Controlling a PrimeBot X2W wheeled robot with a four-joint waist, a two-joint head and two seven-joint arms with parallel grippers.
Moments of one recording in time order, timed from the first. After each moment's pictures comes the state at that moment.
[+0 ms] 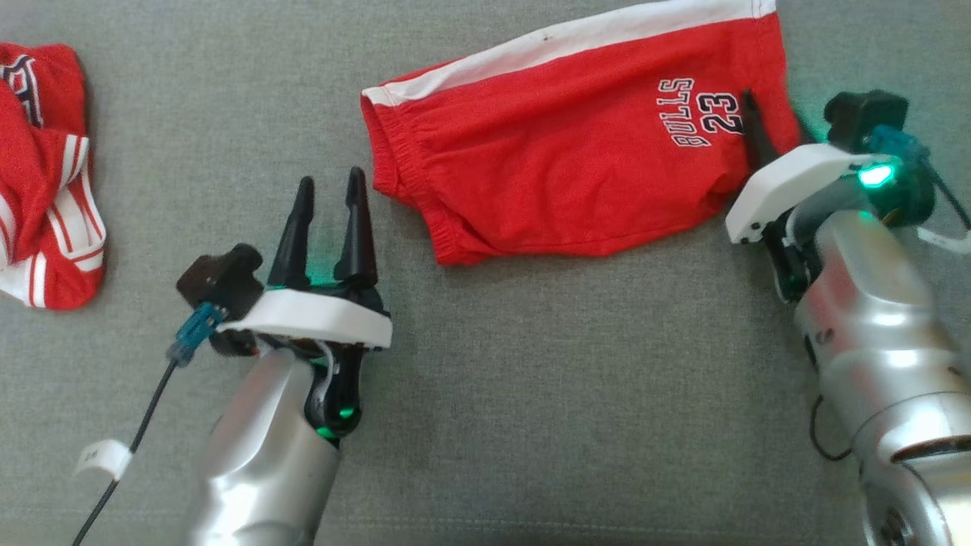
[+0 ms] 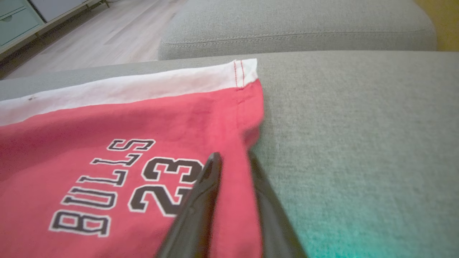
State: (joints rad) left arm -0.51 0.03 -0.35 0.54 -0.67 -0.08 -0.26; right arm -0.89 -0.11 0.13 1.15 0.16 0.13 -0.21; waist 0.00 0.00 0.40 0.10
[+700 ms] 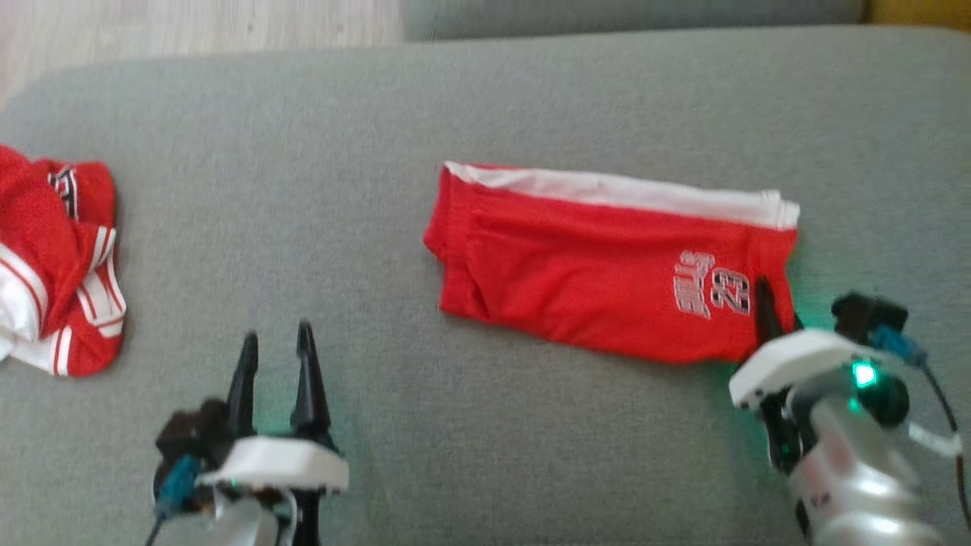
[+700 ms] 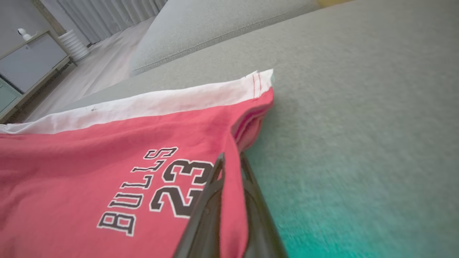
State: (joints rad) left arm -0.17 0.04 -0.16 0.43 -0.41 -0.03 -0.26; right arm -0.51 -0.09 0.06 1.02 0.36 0.13 -0.25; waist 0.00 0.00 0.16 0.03
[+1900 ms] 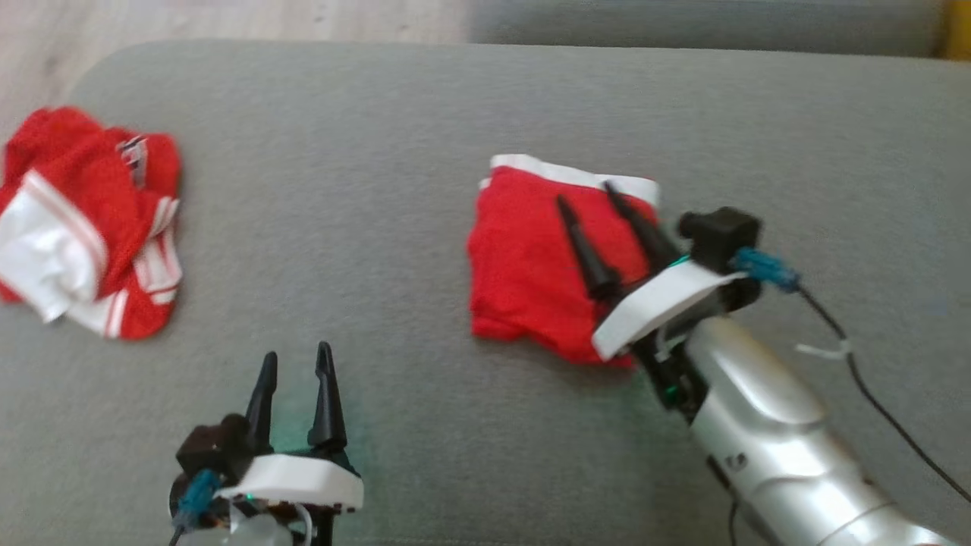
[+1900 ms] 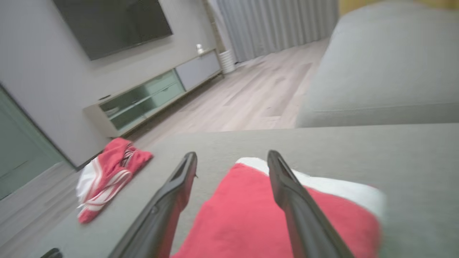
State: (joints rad) left arm -0.11 0.04 -0.22 0.43 -0.44 0.00 -0.26; right arm -0.60 -0.07 0.63 0.71 0.64 0.13 -0.25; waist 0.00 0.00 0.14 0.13
